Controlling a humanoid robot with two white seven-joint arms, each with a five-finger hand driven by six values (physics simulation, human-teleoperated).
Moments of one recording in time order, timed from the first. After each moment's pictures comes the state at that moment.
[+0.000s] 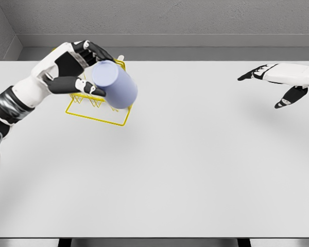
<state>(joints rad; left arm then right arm) -0.40 0.55 -0.26 -1.65 0.75 -0.07 -0.61 -0.85 -0.92 0.77 -1.19 0.12 -0.61 0.61</state>
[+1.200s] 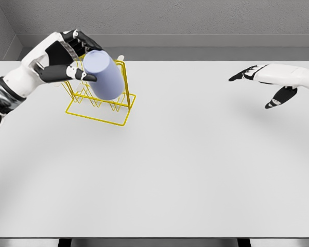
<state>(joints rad) -0.45 0.56 -0.26 -1.55 0.75 -0.07 -0.61 -0.85 -0.88 0.77 -1.19 0.12 -0.61 0.61</state>
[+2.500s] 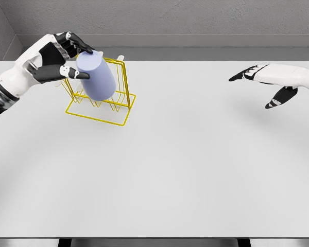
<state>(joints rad) -0.46 0.59 -0.26 -1.50 0.74 -0.07 -0.61 -0.85 -0.88 0.77 -1.19 0.12 -0.61 0.61</state>
